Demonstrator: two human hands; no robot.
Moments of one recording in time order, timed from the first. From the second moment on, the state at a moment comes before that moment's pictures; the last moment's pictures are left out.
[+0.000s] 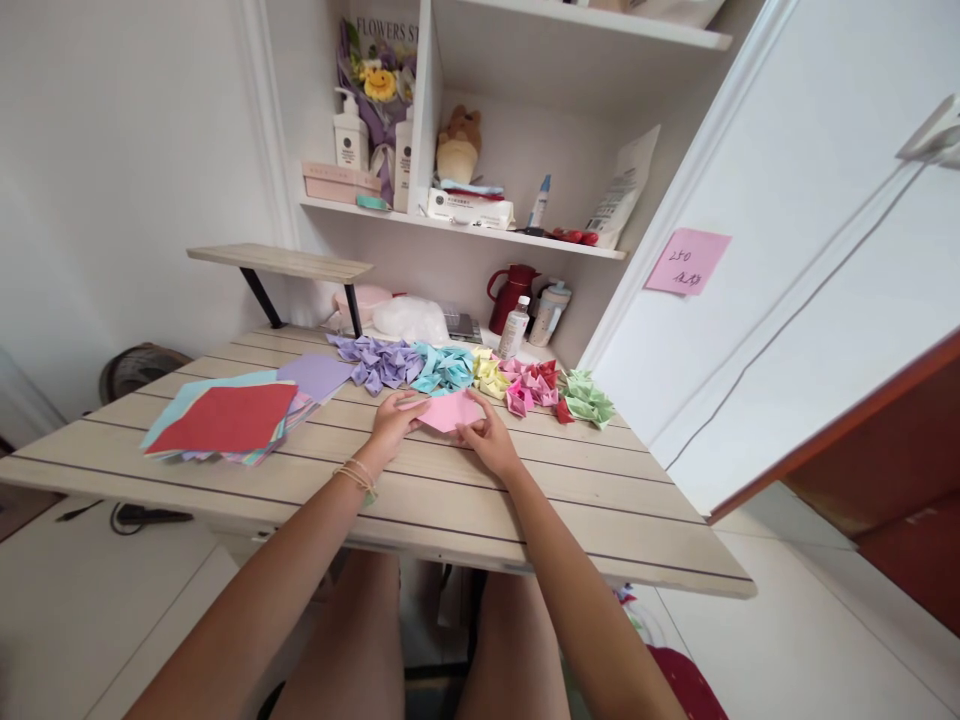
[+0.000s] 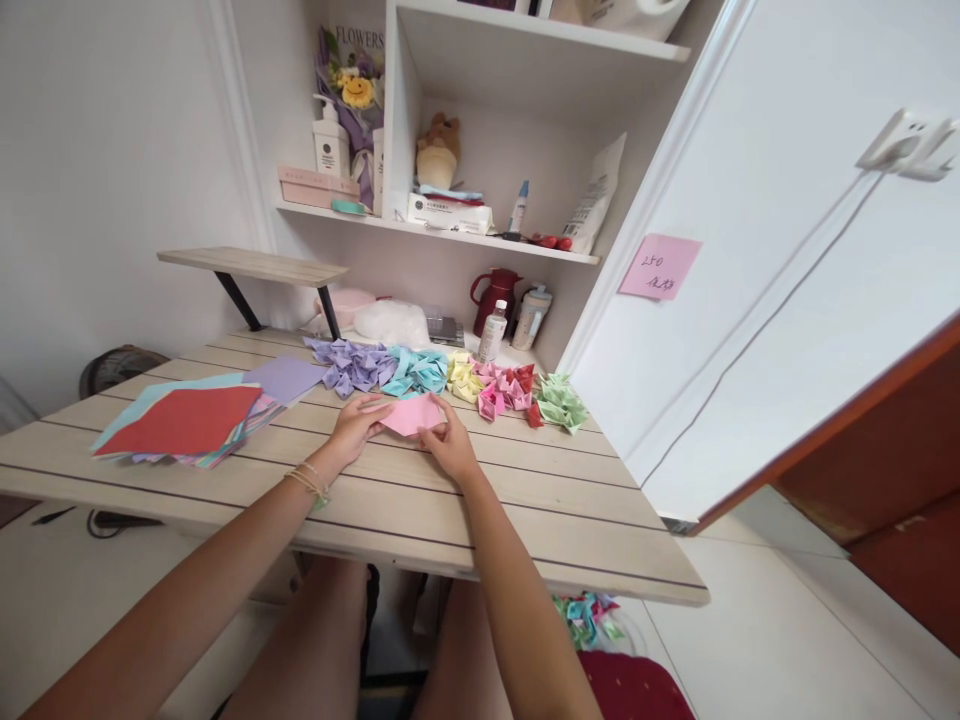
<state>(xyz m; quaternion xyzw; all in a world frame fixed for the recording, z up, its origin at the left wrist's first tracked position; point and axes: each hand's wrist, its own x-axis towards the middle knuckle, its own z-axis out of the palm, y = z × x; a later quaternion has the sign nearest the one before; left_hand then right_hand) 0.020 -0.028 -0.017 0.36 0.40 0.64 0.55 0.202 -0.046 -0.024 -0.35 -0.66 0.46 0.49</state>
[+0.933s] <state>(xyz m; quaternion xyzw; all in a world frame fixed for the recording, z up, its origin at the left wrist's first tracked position) 0.029 -0.041 -0.014 0.60 0.32 0.42 0.59 0.202 -0.025 -0.042 -0.39 -0.55 0.51 0.53</state>
